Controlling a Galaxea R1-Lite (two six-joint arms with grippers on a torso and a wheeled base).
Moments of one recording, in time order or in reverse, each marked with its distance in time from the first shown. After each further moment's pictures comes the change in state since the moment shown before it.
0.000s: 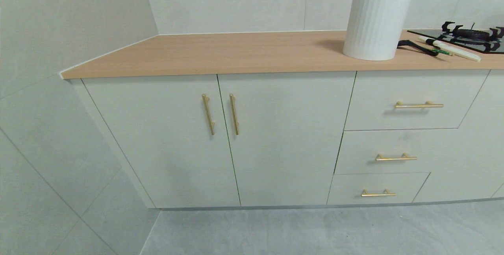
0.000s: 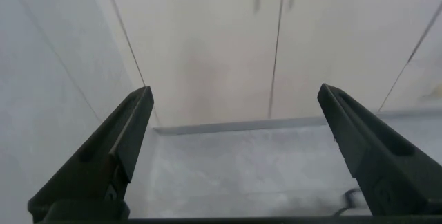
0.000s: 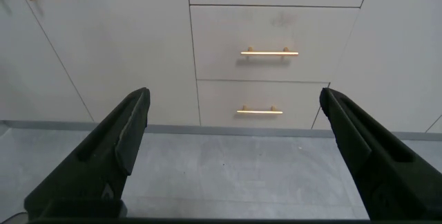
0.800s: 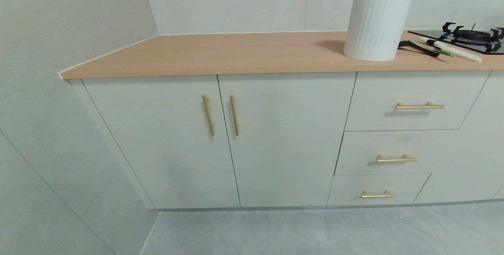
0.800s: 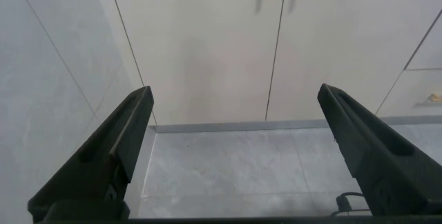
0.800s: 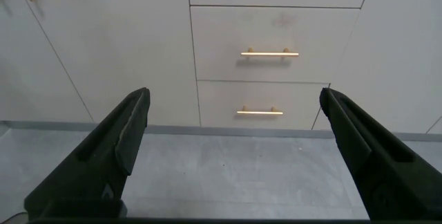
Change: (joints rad) left arm 0.000 0.000 0.000 0.000 -0.001 0.001; right arm 0.000 0.000 0.000 0.001 0.000 0.000
